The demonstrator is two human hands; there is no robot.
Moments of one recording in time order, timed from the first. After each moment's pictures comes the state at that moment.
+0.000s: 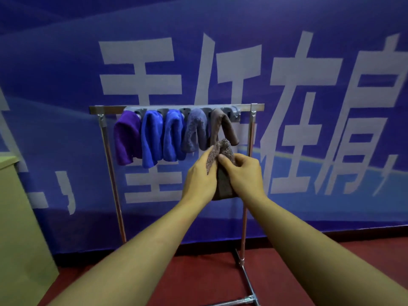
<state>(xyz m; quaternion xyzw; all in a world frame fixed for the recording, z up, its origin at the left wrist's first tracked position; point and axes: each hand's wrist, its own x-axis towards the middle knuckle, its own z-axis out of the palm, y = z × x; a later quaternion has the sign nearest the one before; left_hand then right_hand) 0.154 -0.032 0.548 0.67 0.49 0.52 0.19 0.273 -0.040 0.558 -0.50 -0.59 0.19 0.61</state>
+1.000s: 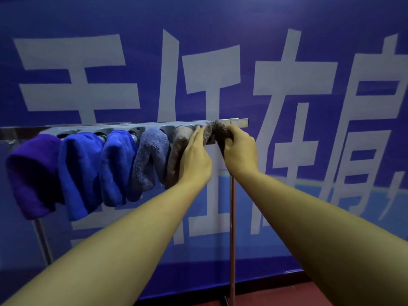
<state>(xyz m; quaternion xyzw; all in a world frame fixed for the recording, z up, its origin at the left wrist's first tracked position) 0.253 0.188 0.601 0.70 0.47 0.54 0.07 0.366 0.169 0.621 -0.56 -0.60 -0.01 0.57</state>
